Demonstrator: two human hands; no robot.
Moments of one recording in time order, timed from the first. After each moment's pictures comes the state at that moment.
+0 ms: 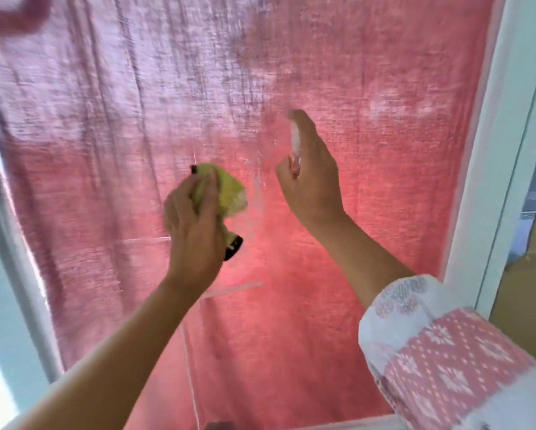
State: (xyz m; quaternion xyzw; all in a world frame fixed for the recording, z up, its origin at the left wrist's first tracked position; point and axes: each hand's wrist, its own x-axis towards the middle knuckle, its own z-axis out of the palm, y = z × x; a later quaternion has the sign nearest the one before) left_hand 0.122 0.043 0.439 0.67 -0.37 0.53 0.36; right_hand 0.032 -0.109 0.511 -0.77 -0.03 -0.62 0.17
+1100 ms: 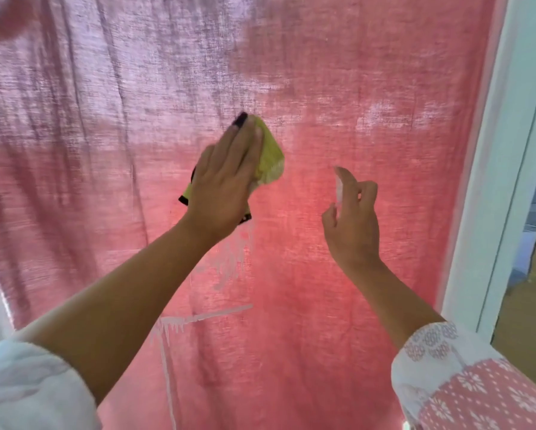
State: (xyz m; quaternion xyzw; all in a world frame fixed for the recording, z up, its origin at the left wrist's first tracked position) left_hand 0.156 -0.012 0.524 0.66 -0.43 0.60 0.14; right_hand 0.027 -0.182 0.469 -0.78 0.12 -0.62 0.07
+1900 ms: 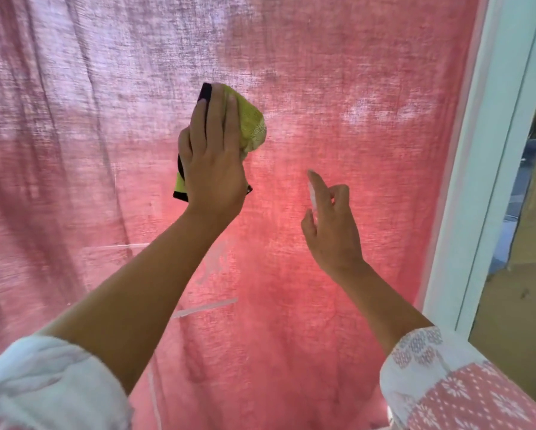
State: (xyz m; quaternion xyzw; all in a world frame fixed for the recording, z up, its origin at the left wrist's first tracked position) left_hand 0.140 -0.043 0.527 0.69 -0.29 0.62 0.23; right_hand 0.025 -0.187 0.448 -0.82 0.07 -0.56 0.06
